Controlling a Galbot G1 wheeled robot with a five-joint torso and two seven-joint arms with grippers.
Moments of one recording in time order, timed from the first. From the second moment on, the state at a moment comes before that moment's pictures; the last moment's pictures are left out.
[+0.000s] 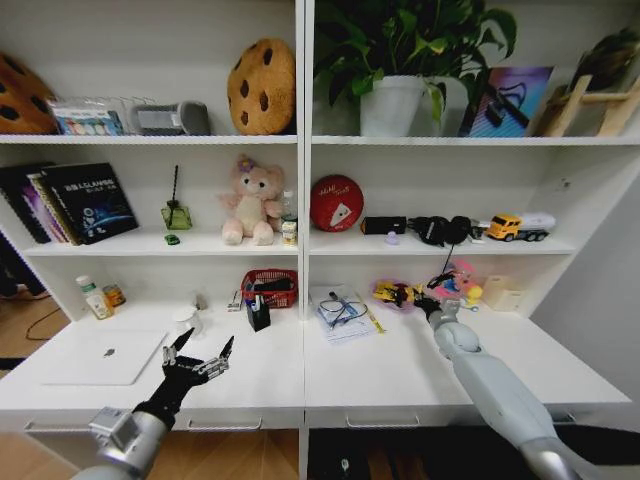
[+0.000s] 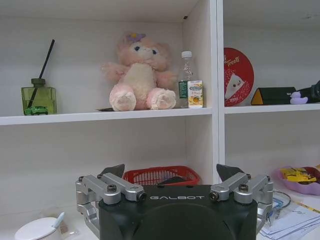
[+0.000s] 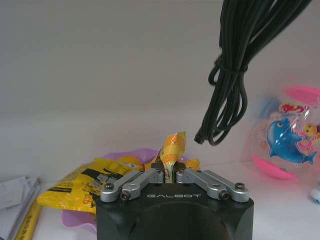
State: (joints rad) left arm 1.84 -1.12 -0.80 -2.46 -0.48 0.17 0.03; right arm -0.60 0.97 0.21 1.02 0.71 -0.10 0.06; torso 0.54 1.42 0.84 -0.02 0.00
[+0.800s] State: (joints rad) left arm 1.84 -1.12 -0.80 -2.46 -0.48 0.17 0.03; right arm -0.61 0.97 0.20 1.03 0.71 -0.07 0.03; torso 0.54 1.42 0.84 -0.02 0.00
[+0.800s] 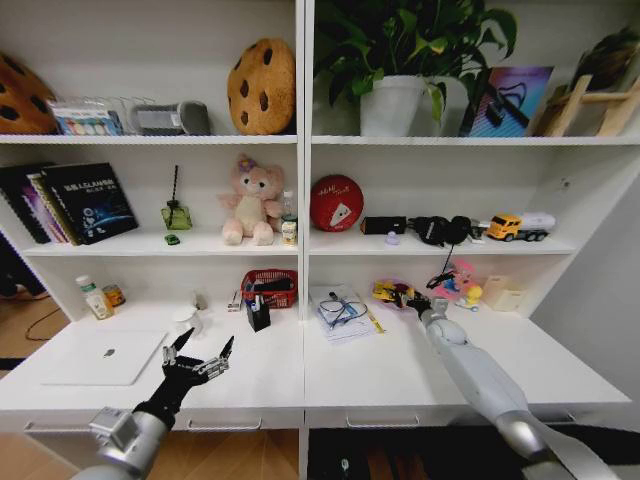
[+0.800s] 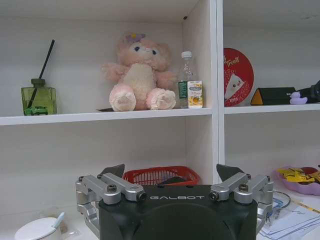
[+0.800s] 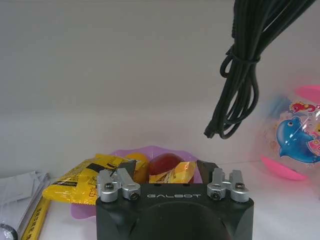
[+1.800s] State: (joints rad) left arm 1.84 -1.12 -0.80 -2.46 -0.48 0.17 0.03; right arm -2.16 1.31 0.90 2.32 0.36 0.10 0.10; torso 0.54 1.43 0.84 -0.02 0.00
